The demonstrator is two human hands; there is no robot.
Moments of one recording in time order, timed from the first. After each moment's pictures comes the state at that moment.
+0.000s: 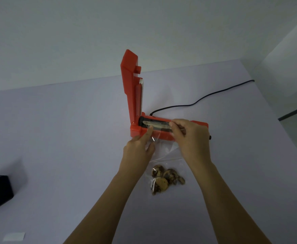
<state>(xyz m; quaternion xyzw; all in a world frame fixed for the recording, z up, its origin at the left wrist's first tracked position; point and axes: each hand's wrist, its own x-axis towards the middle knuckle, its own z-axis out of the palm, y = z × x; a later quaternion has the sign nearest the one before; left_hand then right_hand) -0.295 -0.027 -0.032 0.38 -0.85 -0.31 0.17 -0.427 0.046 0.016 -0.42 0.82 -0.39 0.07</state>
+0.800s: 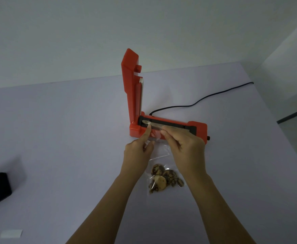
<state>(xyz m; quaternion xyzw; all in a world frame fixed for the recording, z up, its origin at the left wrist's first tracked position) -0.300 -0.022 -0.050 0.42 -0.80 -0.38 0.18 -0.410 0.061 0.008 -0.51 0.73 -0.45 -0.03</state>
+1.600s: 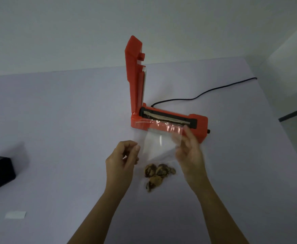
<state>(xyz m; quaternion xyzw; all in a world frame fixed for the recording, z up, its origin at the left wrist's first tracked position) -0.240 0.015 -0.023 0.47 -0.66 -0.49 0.32 -0.400 0.111 -0.026 -0.30 0.64 -0.60 0.37</state>
